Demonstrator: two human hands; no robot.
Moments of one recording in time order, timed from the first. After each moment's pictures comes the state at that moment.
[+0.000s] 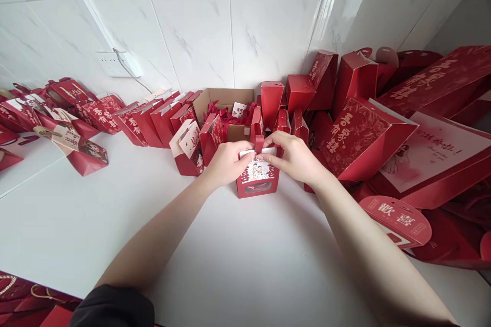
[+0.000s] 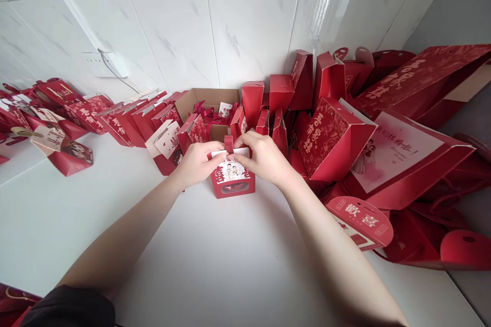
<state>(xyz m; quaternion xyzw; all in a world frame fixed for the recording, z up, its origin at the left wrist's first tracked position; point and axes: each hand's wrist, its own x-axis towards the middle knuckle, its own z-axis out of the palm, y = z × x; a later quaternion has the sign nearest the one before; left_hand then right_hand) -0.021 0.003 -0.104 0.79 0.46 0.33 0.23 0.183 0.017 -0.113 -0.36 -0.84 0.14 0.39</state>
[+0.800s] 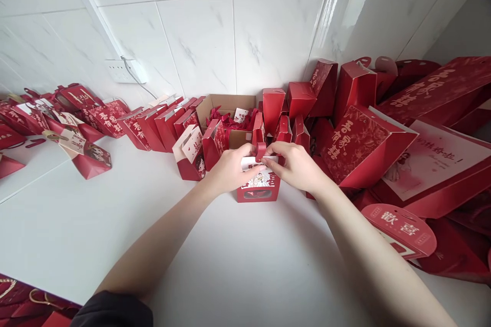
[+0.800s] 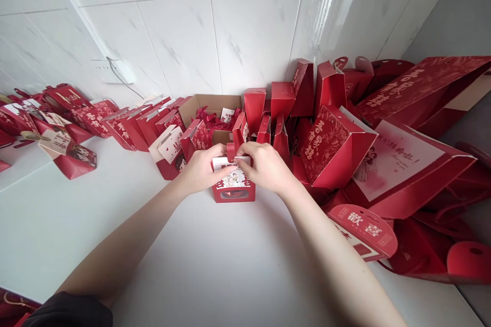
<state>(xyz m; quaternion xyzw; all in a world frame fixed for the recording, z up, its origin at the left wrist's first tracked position) -0.023 0.002 -0.106 0.82 0.43 0.33 0.19 0.179 0.010 -0.109 -0.38 -0.84 0.13 0.36</state>
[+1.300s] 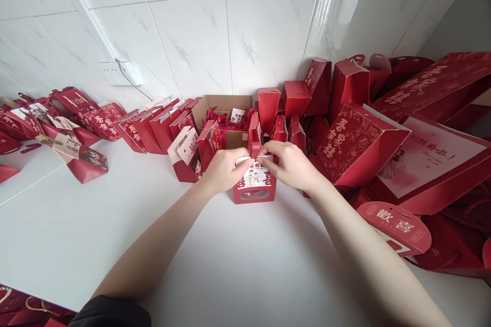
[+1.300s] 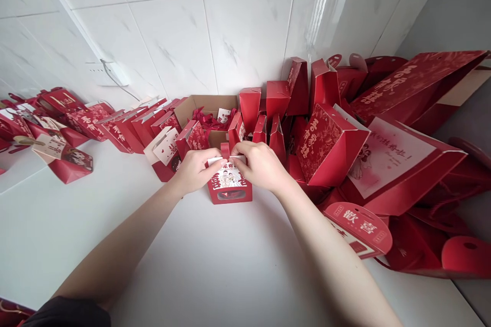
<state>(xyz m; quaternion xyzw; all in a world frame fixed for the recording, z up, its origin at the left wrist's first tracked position) -0.025 0.009 -0.108 0.83 0.44 0.32 0.16 0.180 0.015 -0.111 -0.38 -0.85 0.12 0.35</state>
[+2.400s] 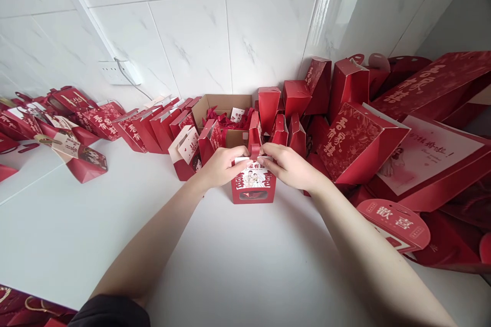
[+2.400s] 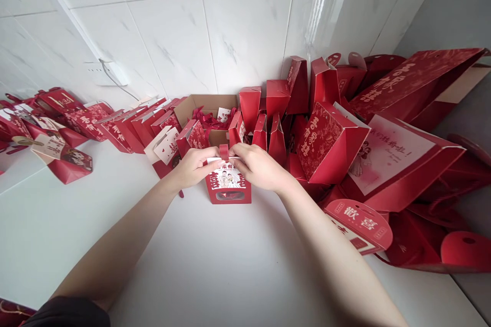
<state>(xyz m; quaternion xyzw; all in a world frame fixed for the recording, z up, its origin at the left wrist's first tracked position) -0.038 0.015 -0.105 0.83 0.39 0.29 0.27 0.180 0.016 -0.114 -0.32 -0.87 0.19 0.33</state>
